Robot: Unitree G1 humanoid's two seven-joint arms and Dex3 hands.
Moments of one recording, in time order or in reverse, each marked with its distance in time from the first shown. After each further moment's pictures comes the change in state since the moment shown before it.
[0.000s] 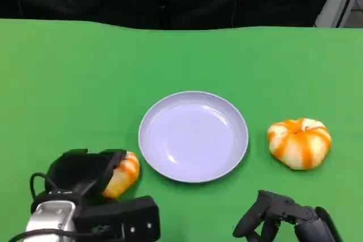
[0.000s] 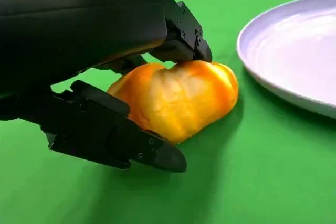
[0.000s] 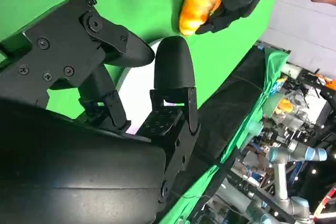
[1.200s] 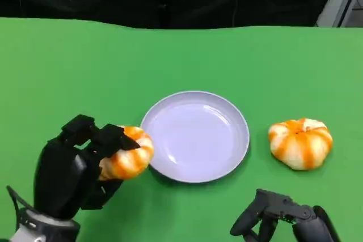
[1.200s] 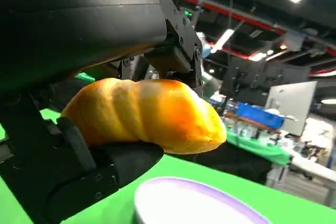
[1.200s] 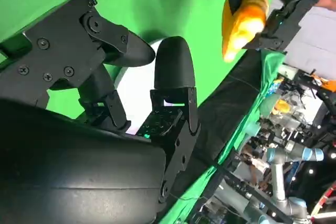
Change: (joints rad) left arm -0.054 0.085 0.009 0.261 -0.052 -0.742 0.897; right arm -0.011 0.001 0.014 0.010 0.013 -0.017 -0.008
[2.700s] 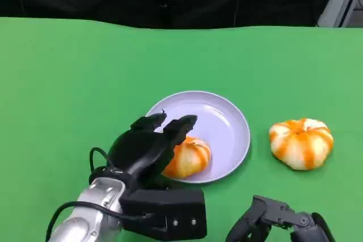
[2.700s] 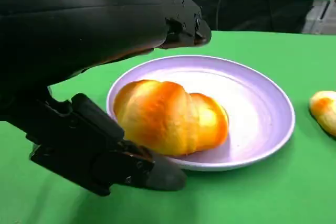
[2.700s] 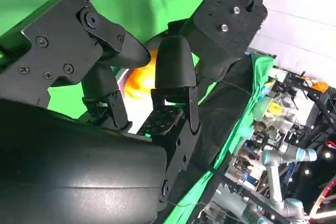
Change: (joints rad) left arm -0.103 -0.174 -0.171 -0.255 -0.039 0.638 -0.886; right arm 0.041 0.000 0.038 -0.042 0.001 0.001 0.001
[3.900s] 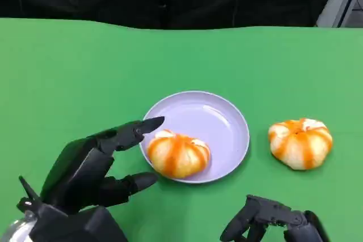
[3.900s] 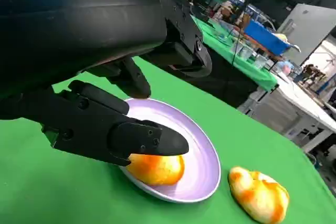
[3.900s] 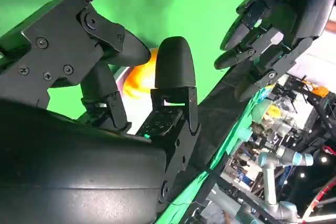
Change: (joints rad) left arm 0.346 0.092 0.357 -0.264 -0.529 -0.436 -0.015; right arm -0.027 -0.009 0.009 0.017 -0.016 0.005 -0.018
